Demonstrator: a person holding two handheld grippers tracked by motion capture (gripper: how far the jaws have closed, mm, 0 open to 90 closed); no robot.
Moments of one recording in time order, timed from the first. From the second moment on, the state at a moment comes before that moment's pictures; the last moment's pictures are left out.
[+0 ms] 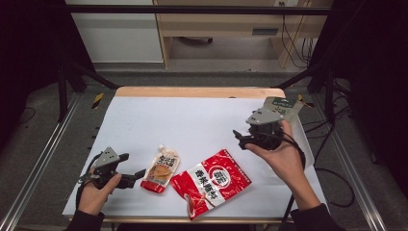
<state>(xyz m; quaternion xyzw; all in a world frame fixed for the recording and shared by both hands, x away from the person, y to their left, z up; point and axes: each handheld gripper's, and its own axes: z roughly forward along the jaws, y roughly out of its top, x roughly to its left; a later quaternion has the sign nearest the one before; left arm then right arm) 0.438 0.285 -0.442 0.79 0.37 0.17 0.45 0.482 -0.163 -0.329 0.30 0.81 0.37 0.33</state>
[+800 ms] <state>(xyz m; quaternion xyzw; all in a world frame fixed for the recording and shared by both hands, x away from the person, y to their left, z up) 0.433 0.286 -0.440 0.81 0.35 0.18 0.42 0.489 -0.041 -0.368 0.26 0.86 0.38 0.23</state>
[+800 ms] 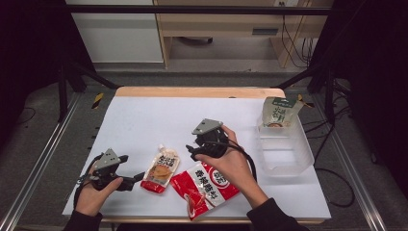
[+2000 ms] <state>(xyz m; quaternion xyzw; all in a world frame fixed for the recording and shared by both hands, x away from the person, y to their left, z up) 0.428 0.288 -0.442 0.82 0.37 0.21 0.38 0.527 0.039 -0.452 0.29 0.90 0.32 0.10</state>
